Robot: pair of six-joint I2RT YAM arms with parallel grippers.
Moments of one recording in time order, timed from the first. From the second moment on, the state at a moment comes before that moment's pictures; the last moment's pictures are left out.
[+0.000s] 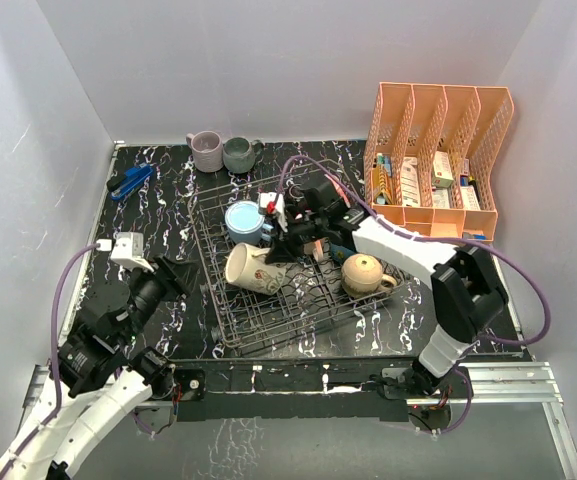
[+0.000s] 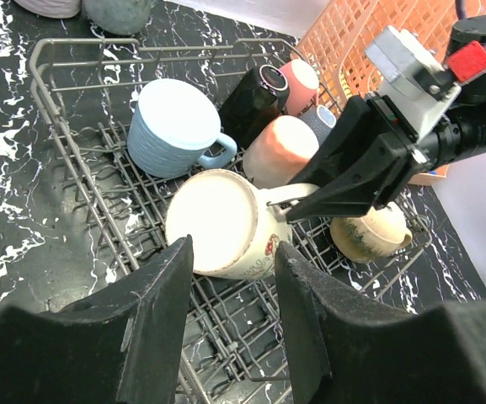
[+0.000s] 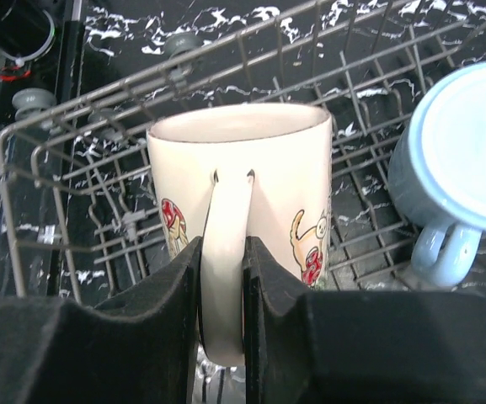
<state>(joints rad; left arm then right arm) -0.61 0.30 0.71 -0.58 -0.24 -0.52 0.68 1.69 1.25 -0.23 -0.82 -0.38</state>
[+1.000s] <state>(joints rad) -0.61 0.57 0.66 -0.46 -0.04 -0.53 0.64 1.46 0.98 -0.36 -0.75 -0.70</state>
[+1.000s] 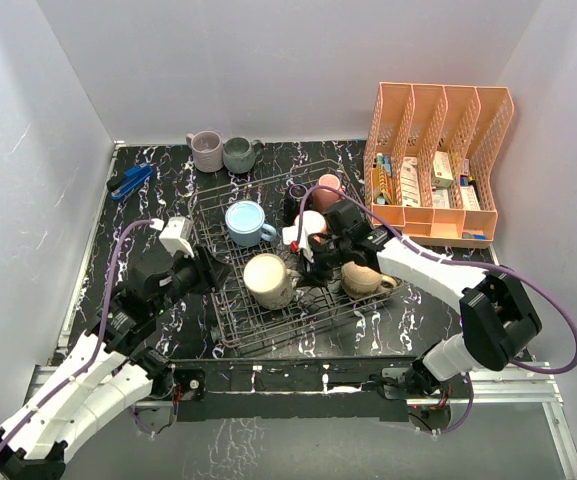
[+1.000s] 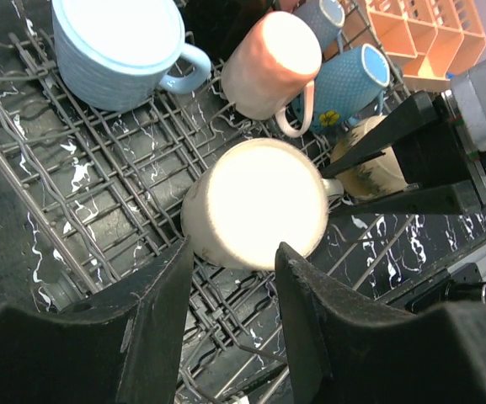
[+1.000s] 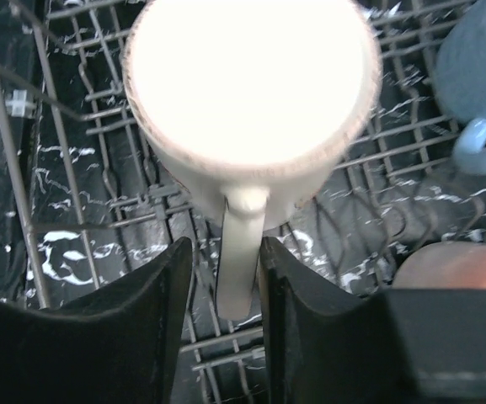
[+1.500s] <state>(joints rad) -0.61 0.60 0.65 -0.45 -0.01 -0.54 0.70 1.55 1.07 -0.50 -0.61 -0.73</state>
